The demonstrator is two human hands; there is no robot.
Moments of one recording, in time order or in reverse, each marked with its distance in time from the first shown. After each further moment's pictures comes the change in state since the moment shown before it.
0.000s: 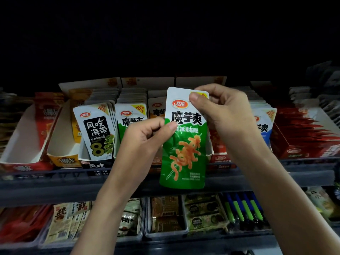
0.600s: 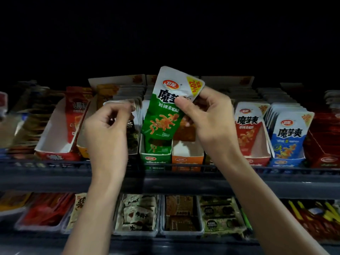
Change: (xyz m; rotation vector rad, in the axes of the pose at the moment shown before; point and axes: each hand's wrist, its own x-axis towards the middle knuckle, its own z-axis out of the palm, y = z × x) left_hand -0.003 -0.013 -0.069 0.230 0.680 0.057; right_hand 0.005 0.028 0.068 -0.140 -0.024 -0.194
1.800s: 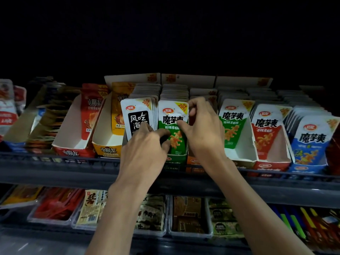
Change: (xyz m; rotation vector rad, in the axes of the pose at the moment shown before) left_hand -0.007 -0.026 0.005 0.937 -0.483 0.065; right_hand 0.009 0.043 0.046 -0.721 0.054 0.042
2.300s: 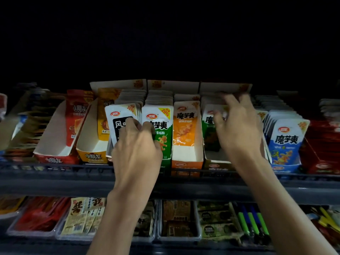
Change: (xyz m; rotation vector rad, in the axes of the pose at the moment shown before) left_hand -0.006 0.029 -0.002 0.050 0.205 -0.037; right_hand 0.004 0.037 -0.079 -0.331 0.166 0.023
